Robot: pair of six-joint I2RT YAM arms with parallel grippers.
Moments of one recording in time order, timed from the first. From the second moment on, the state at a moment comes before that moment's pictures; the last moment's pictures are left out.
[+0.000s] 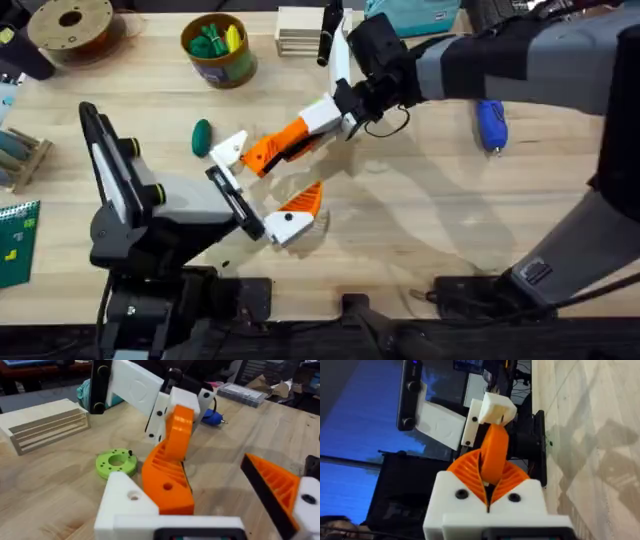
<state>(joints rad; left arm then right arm) -0.04 0.01 0.01 -0.09 0.89 -0.05 0.52 1.93 1.20 -0.35 -1.56 0.22</state>
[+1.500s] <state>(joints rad) -0.03 0.01 0.01 -0.09 0.85 -0.06 0.55 1.97 1.21 -0.10 -1.53 0.39</state>
